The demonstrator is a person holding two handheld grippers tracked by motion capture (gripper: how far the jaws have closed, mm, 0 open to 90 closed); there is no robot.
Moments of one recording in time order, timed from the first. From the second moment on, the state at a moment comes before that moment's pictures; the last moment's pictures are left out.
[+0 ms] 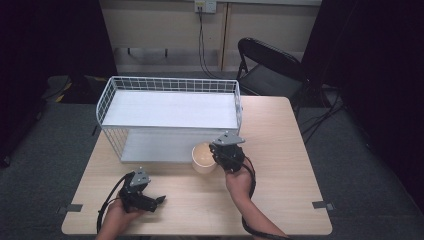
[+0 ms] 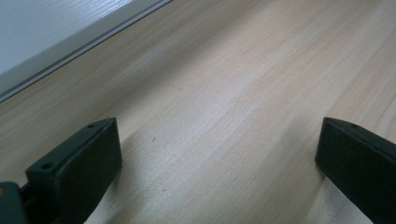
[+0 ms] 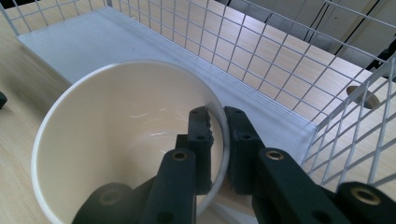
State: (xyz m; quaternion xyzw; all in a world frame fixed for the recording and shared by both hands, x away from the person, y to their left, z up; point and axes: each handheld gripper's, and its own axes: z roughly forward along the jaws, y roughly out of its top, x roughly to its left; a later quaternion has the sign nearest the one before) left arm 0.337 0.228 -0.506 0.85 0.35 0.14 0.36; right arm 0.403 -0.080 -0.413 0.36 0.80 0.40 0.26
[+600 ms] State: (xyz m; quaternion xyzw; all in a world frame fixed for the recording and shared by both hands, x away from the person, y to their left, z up) left arm 0.337 0.228 -0.506 0.85 0.35 0.14 0.36; right arm 0.417 -0.069 -0.425 0.37 0.80 0.39 0.27
